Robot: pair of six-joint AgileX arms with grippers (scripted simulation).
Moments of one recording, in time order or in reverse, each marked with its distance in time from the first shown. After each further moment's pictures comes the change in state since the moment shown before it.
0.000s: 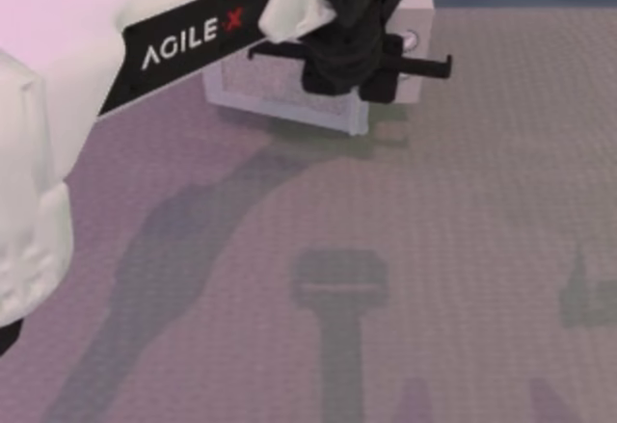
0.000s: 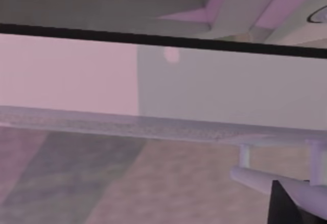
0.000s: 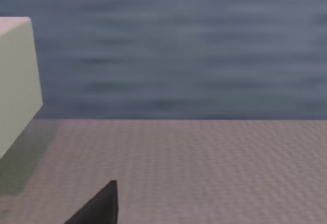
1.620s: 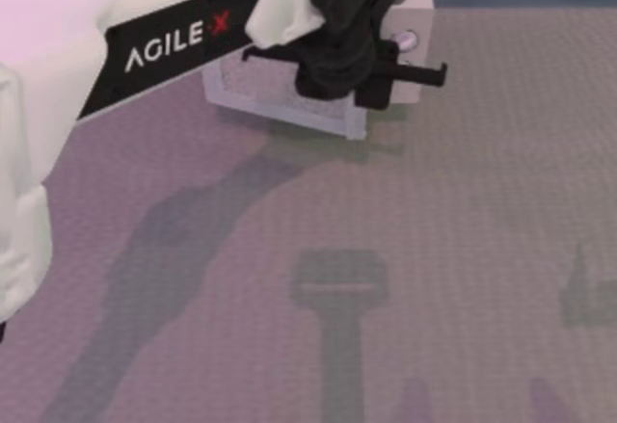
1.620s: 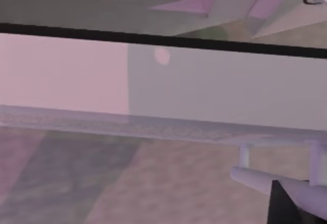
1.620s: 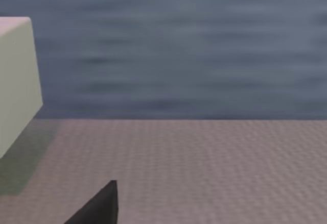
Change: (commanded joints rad) left arm 0.005 -0.042 -0.068 0.035 0.022 0.042; right arm 0.000 0.000 0.000 0.000 0.000 0.000
